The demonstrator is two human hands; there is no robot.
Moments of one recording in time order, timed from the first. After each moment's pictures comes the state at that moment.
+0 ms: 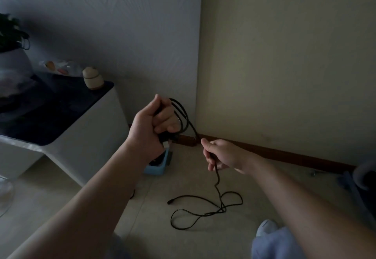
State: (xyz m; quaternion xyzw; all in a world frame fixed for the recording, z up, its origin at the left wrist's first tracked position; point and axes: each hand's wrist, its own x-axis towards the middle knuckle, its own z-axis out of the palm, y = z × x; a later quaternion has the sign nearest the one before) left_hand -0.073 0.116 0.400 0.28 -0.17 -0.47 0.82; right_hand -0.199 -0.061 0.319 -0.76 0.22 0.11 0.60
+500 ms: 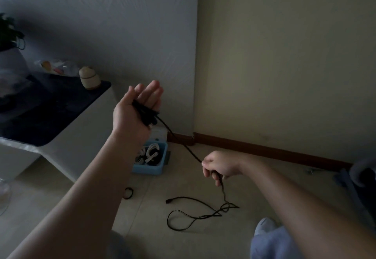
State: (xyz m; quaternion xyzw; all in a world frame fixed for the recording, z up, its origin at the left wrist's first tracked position) left_hand -0.042 0.115 0.403 0.35 -0.11 -0.28 0.89; right_hand -0.207 -0.054 0.320 -0.85 0.21 0.26 0.41
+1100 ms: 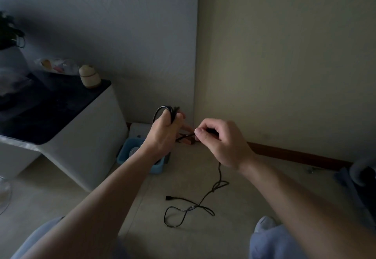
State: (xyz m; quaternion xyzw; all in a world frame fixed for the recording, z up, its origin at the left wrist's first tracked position) left_hand -0.079 0.093 0.360 0.67 -0.27 -0.24 0.65; right_hand -0.219 -0.021 0.382 -0.86 0.06 -0.23 0.46
